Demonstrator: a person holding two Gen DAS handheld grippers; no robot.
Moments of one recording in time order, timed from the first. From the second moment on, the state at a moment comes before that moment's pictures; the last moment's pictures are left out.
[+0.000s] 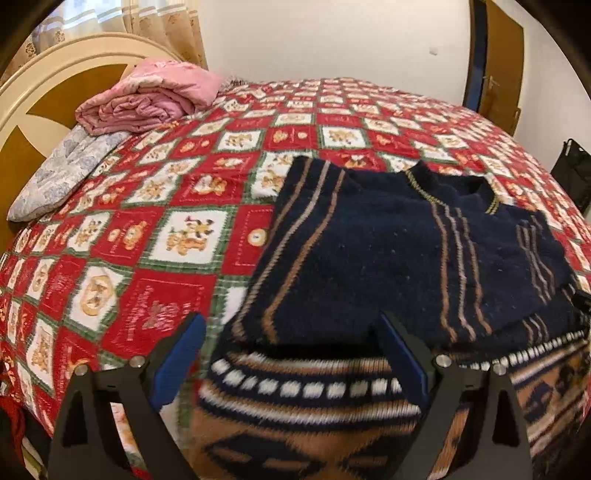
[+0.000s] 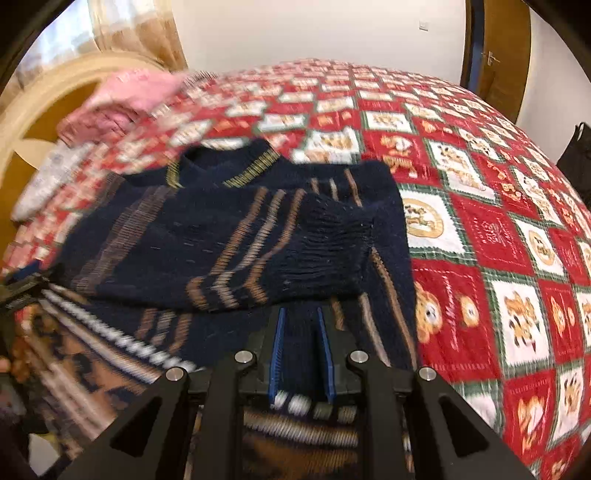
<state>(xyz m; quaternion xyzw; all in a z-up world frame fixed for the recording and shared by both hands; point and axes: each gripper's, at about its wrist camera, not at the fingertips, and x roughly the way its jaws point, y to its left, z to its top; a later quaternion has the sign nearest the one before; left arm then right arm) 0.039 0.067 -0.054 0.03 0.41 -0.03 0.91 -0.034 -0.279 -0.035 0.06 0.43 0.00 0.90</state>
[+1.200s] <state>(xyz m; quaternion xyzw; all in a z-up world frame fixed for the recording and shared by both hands) -0.081 0.064 -0.045 0.08 0.37 -0.03 0.93 -0.276 -0.265 0.035 0.05 0.28 -0.09 0.95</state>
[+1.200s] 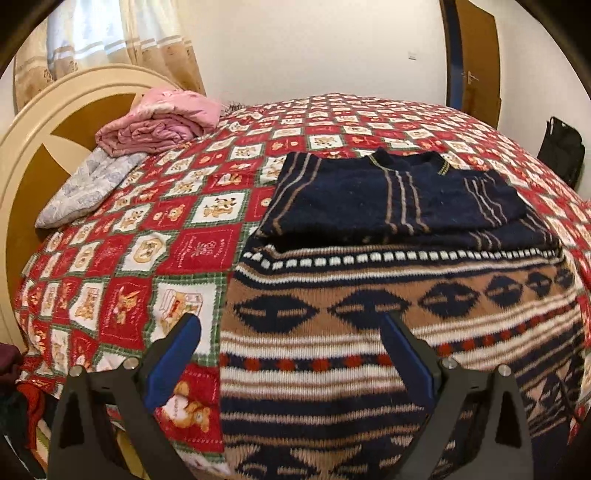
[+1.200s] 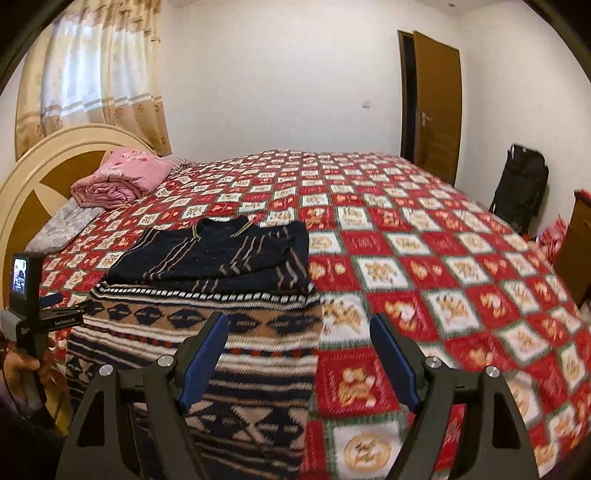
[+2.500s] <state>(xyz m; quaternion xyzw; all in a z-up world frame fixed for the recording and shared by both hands) -0.143 0.171 -0.044 -0.04 0.35 -0.11 0.93 -0.356 -0.251 -0.028 0.11 0.38 -0.03 0.92</state>
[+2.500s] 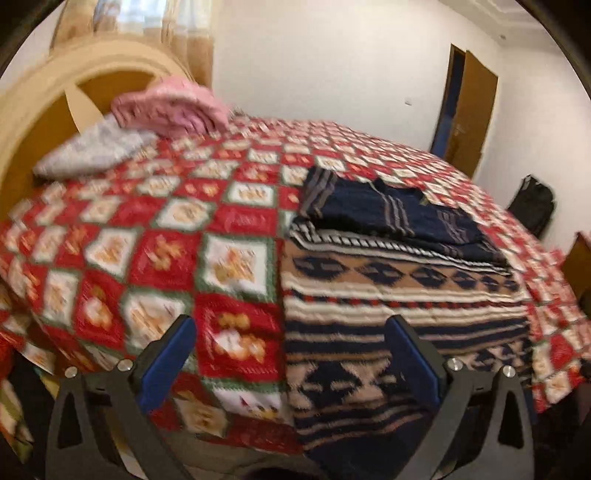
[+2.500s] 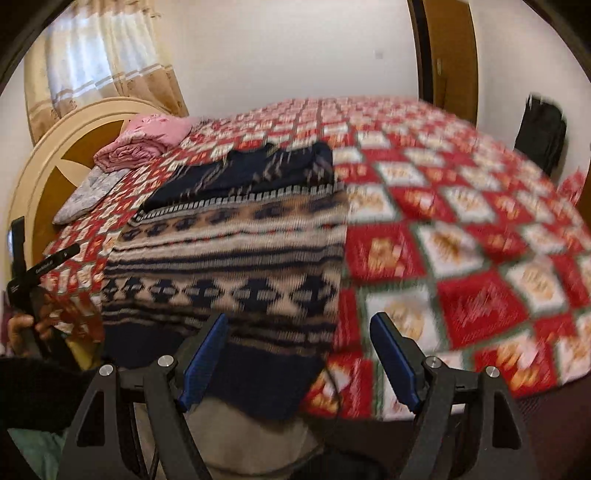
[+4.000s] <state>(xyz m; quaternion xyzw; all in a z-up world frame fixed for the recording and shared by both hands) -0.172 0.147 -0.138 -0.04 0.46 -0.25 0.85 -0.332 -0.242 -0.118 0.17 0.48 0.08 0.86</state>
